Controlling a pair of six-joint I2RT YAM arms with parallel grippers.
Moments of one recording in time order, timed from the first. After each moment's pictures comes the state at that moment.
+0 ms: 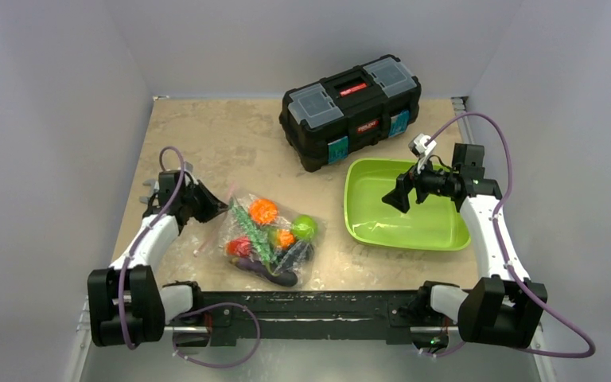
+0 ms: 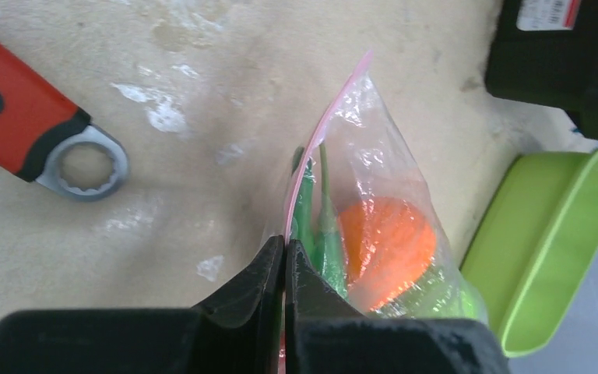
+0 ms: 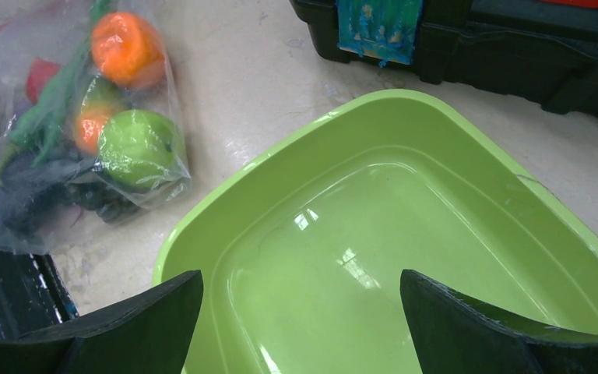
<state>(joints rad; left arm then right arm) 0.09 1.20 0.57 -0.25 0.35 -0.65 -0.13 1.16 0.94 -0.66 -0.89 -0.56</state>
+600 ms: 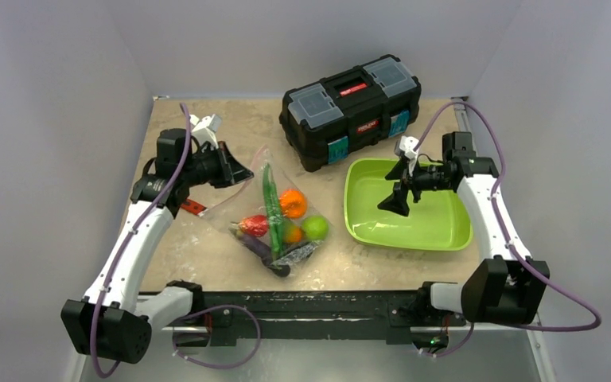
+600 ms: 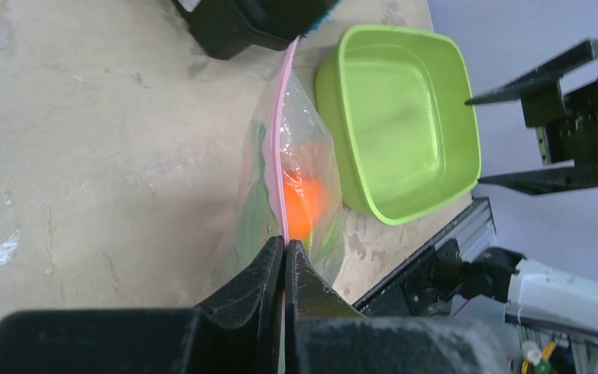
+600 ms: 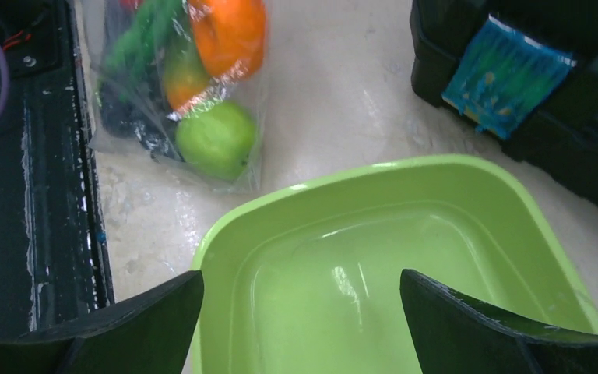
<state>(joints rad) -0.14 1.07 1.03 -0.52 0.54 -0.46 -0.06 1.27 1.09 -0.95 -0.99 -0.94</state>
